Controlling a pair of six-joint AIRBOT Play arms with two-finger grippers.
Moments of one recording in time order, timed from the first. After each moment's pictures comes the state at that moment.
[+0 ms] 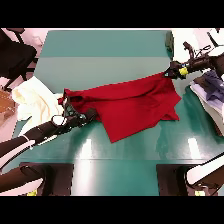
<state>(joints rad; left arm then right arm) -0.49 -1.24 0.49 0.32 -0.21 -1.44 -0.19 -1.81 1.75 -0.83 1.39 1.35</state>
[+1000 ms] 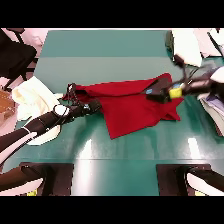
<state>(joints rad) -0.49 -1.24 0.66 0.37 -0.23 -1.36 0.10 -1.09 0.94 -0.44 1.23 1.47</state>
